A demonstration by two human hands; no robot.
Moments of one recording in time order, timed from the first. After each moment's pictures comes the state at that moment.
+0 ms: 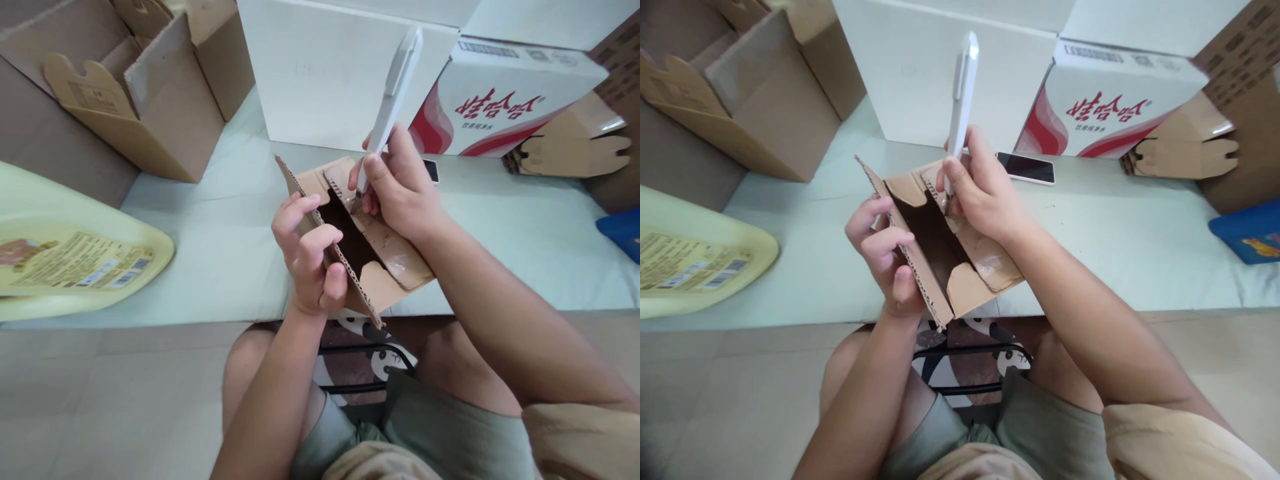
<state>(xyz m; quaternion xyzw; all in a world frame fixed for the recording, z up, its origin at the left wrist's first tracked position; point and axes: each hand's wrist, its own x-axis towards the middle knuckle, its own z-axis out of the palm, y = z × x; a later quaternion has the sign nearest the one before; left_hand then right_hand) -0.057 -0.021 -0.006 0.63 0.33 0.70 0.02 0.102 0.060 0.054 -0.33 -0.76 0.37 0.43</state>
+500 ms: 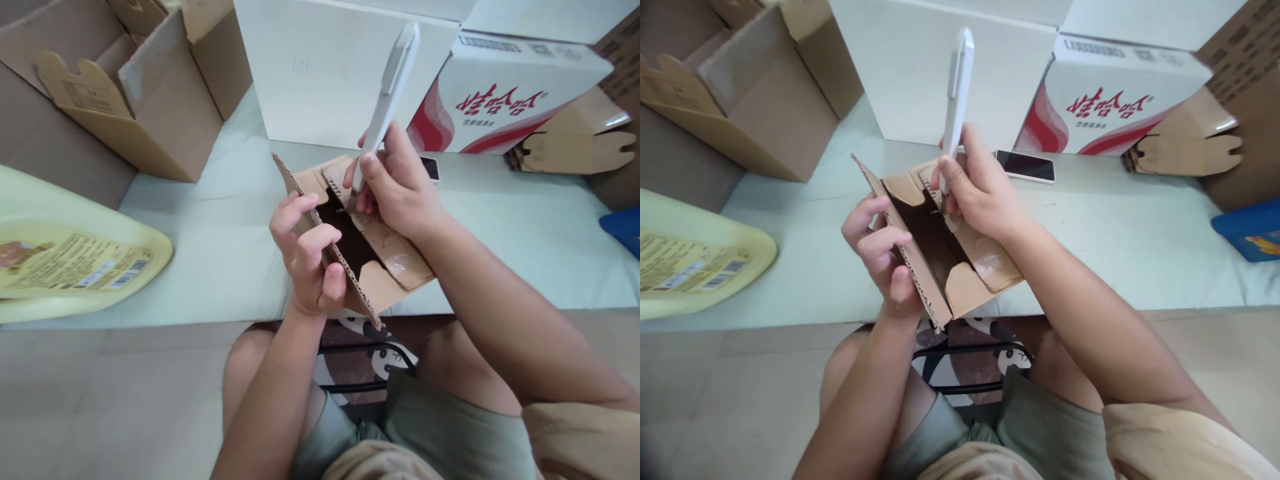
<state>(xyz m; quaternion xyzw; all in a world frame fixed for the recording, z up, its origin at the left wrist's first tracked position) -0.058 -0.018 -0.010 0.63 0.36 0.68 0.00 0.098 0.058 0.057 -0.35 -0.74 0.38 0.42</state>
